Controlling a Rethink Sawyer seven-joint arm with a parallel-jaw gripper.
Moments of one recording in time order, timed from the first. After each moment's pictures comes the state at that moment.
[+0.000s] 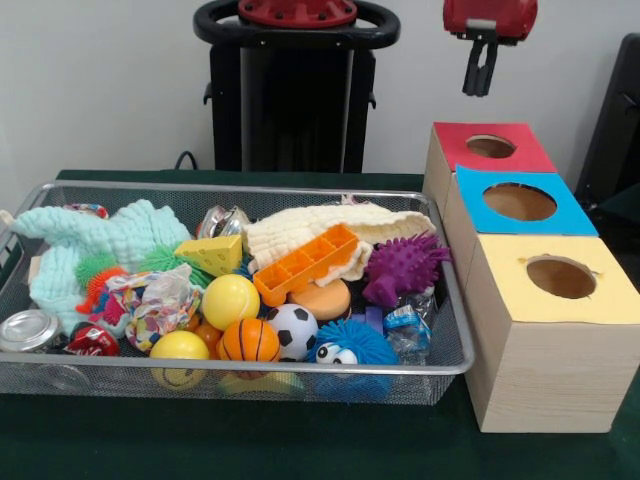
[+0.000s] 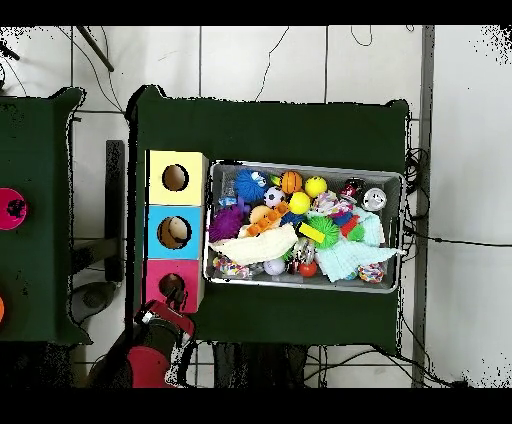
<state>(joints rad) 0.46 -0.95 -0.31 2.36 0.48 -0.21 2.12</state>
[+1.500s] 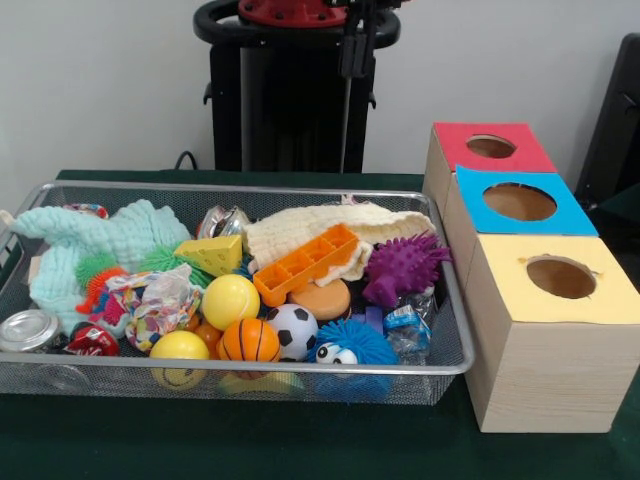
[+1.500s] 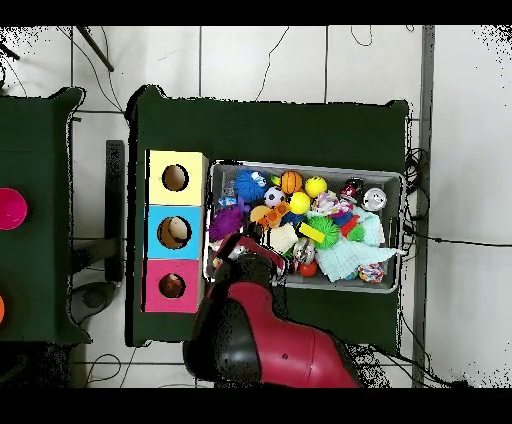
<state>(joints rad) -0.24 -1.12 -0.01 2.19 -0.03 -0.10 2.12</state>
